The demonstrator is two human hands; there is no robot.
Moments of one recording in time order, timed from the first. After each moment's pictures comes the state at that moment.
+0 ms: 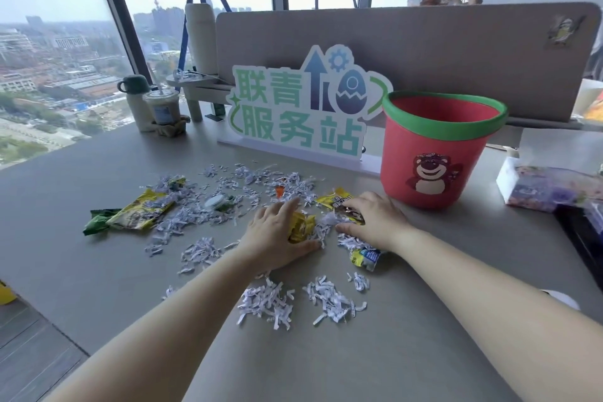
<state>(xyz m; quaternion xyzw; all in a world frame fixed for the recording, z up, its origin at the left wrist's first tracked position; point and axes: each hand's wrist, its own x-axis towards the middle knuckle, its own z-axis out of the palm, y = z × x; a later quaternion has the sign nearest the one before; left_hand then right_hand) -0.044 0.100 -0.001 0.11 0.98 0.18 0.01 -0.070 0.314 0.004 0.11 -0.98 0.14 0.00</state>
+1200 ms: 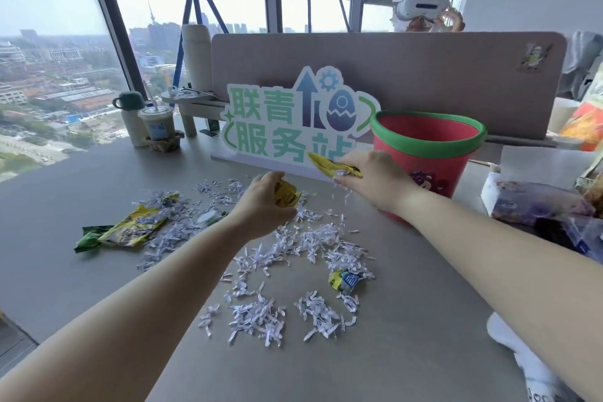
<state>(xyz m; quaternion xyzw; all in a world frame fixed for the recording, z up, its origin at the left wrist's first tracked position) -0.059 0.107 0.069 0.07 0.94 0.33 -0.05 -0.067 0.312 0.104 0.22 -0.93 0.21 0.18</state>
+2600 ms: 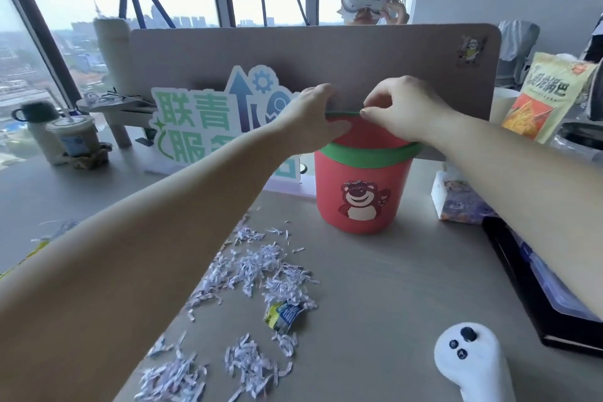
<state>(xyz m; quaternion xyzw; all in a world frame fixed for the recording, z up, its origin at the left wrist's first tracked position) -0.123 0.267 0.177 0.25 0.92 0.27 -0.15 -0.107 0.435 0.183 0.04 -0.95 0.20 0.24</state>
